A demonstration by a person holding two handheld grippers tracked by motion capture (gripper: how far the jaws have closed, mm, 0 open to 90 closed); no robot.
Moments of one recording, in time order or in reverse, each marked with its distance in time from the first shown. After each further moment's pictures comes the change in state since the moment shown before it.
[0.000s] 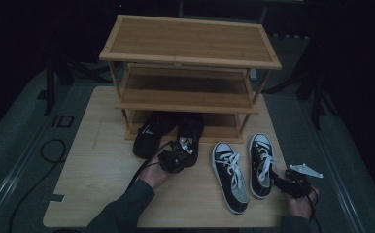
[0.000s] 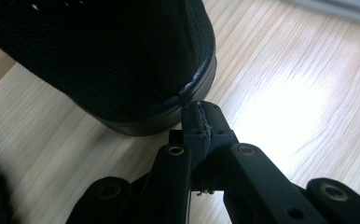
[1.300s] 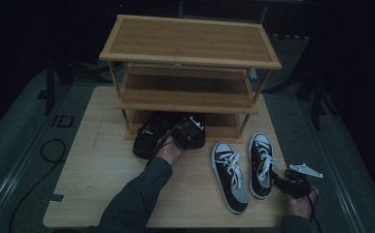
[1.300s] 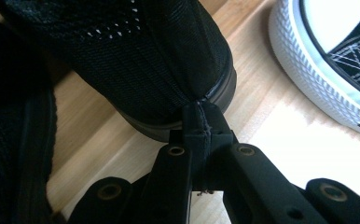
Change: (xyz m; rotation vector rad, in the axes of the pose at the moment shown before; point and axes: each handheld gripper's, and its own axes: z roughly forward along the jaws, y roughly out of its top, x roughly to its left) left arm 0.030 0.066 0.007 -0.075 0.150 -0.079; right arm 0.000 0.000 0.000 0.000 0.002 -0.001
